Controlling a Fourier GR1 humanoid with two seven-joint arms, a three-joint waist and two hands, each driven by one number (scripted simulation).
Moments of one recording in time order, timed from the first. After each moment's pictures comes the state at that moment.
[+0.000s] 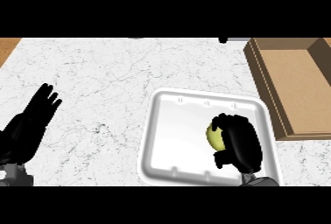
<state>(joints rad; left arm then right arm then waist) -0.03 0.23 0.19 -1.67 0.22 -0.08 0.29 -0.03 -0.04 0.27 -1.55 1.43 -0.31 0.05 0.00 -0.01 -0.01</state>
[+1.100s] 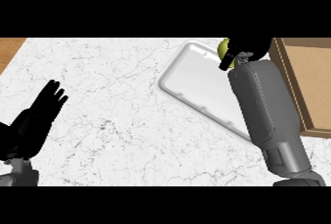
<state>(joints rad) -0.07 0.22 0.17 -1.65 0.21 -0.09 0.29 -0.98 -0.06 -0.18 -0.95 1.31 0.19 0.78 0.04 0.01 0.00</state>
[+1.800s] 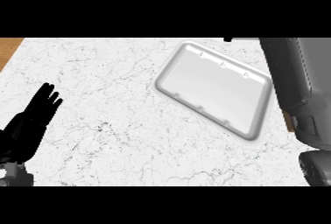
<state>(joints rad) -0.04 0.22 0.19 -1.65 0.22 -0.10 0.29 -1.25 -0.23 -0.20 -0.87 1.44 0.10 0.95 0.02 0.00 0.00</state>
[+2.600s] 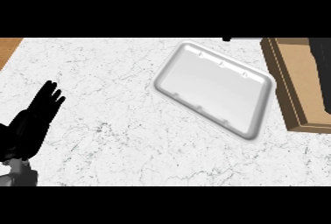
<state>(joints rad) -0.07 0.21 0.19 -1.65 0.20 -0.09 0.30 -1.15 -0.43 -0.27 -0.74 1.38 -0.02 0.77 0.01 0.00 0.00</state>
